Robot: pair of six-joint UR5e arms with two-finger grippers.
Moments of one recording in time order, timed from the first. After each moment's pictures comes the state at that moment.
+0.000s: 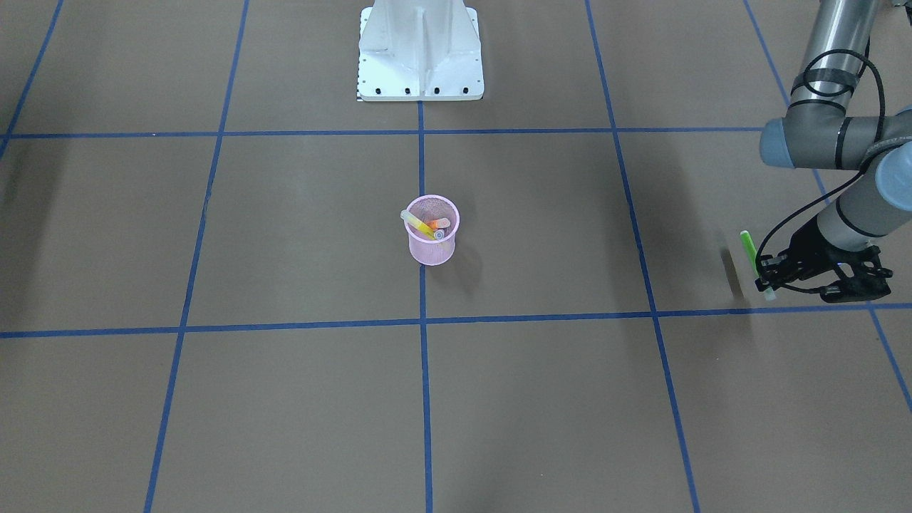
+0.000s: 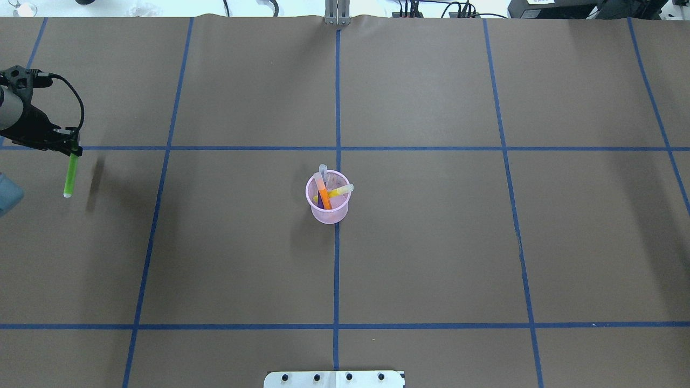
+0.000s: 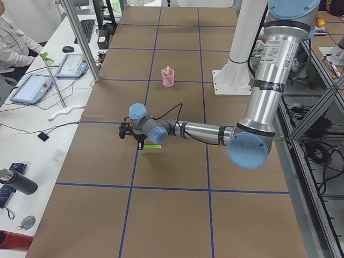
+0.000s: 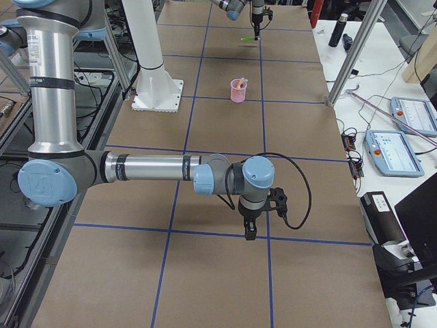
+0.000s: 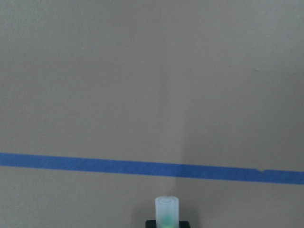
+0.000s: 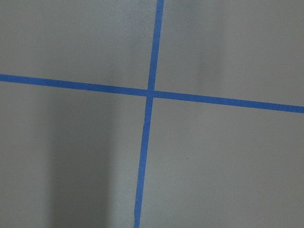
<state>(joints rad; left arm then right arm) -1.07 -1.78 -1.44 -2.11 -2.20 -0.76 1.53 -1.58 1.62 -1.56 2.29 -0.04</state>
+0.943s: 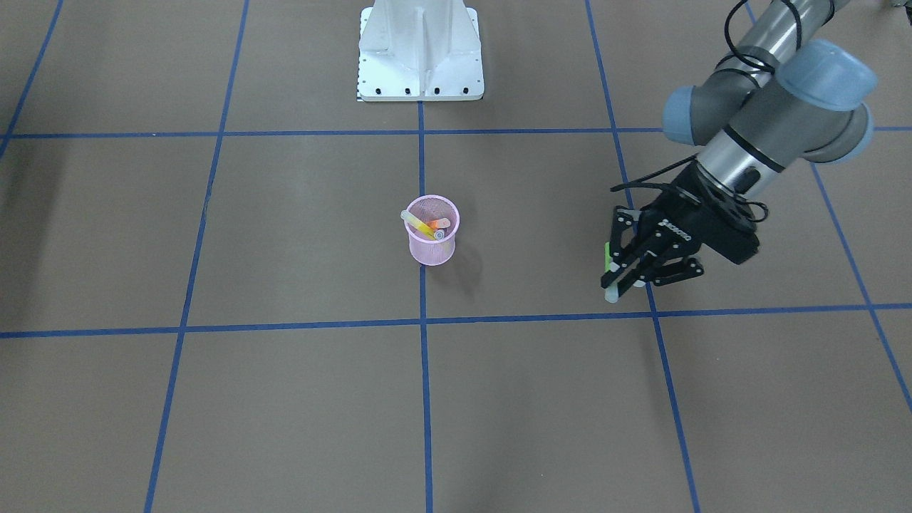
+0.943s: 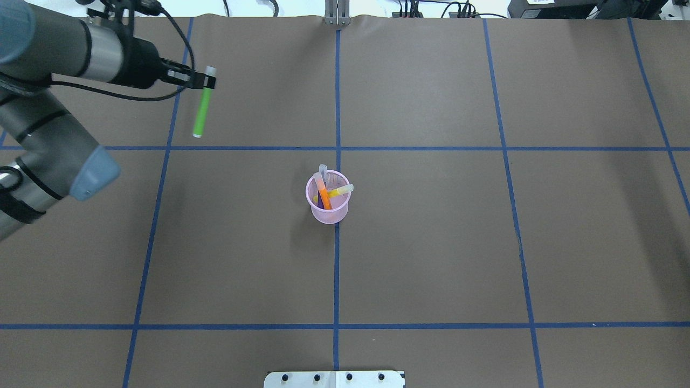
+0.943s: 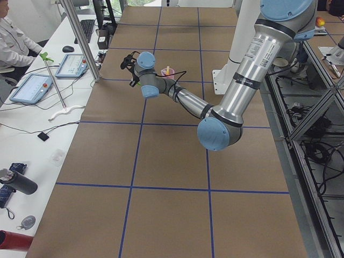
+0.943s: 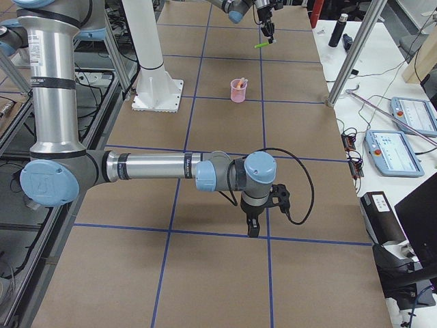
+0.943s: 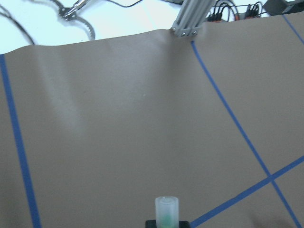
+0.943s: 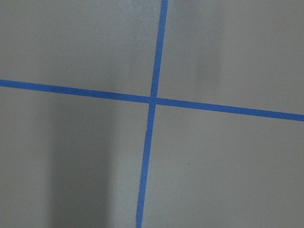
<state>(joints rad) -0.90 -2.05 -1.59 -2.46 -2.04 -0.79 1.53 -1.57 1.63 -1.57 2.28 -0.04</state>
